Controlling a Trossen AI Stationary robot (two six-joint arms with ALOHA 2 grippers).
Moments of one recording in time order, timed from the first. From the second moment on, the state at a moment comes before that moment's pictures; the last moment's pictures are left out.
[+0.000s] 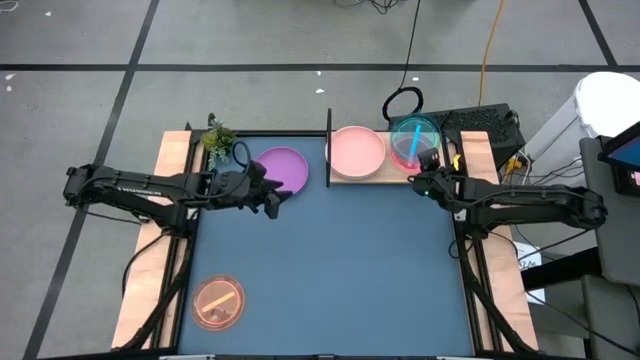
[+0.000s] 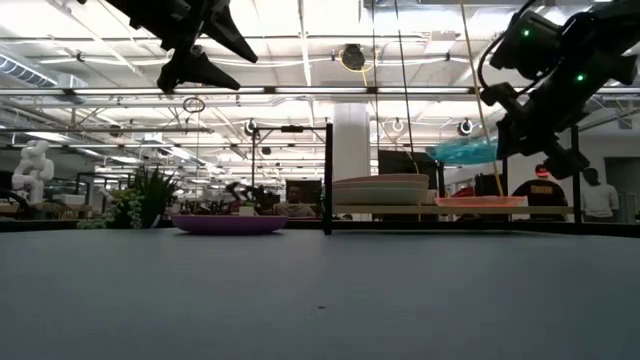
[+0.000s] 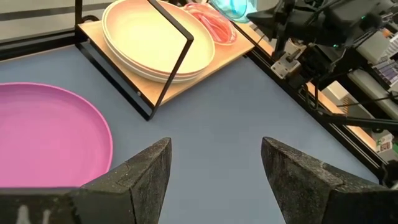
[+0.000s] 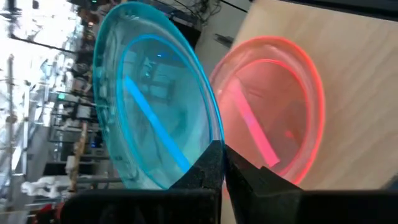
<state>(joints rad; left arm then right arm) -0.01 1.08 0.80 -0.23 -0.34 -0.72 -0.27 0.85 0.38 -0.43 0.96 2.04</state>
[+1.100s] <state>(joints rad) 0.02 1.08 0.81 -0.23 -0.34 -0.71 -0.47 0.85 0.37 -0.48 0.67 2.00</state>
